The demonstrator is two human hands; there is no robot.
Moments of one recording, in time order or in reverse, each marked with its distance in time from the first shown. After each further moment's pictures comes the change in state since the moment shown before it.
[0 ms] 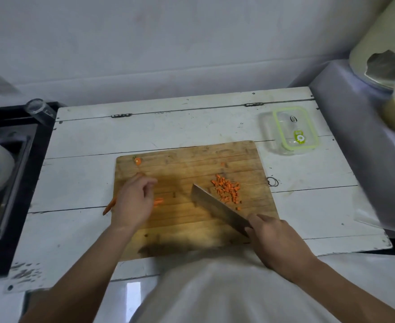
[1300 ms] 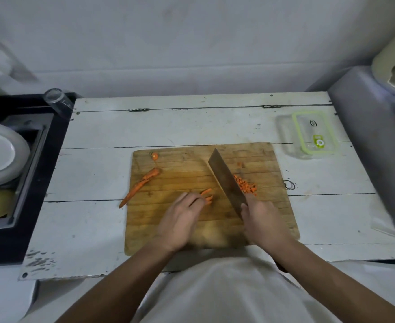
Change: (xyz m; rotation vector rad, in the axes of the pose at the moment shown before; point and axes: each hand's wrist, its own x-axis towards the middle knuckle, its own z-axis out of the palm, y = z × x) left_hand -0.034 -0.008 0.064 0.109 -0.017 0.643; right_hand 0.061 -0.052 0.012 0.193 0.044 0.201
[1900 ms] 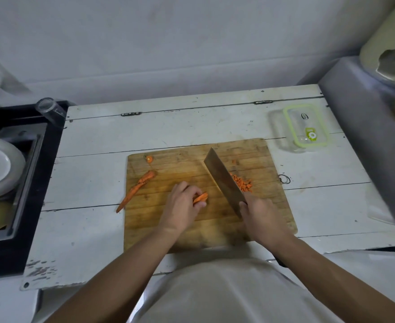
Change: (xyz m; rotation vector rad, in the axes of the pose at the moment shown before) left_hand 0.034 0.009 -0.007 -0.089 -0.177 -0.437; right_hand -0.007 0.006 -0.004 0.053 0.012 0.028
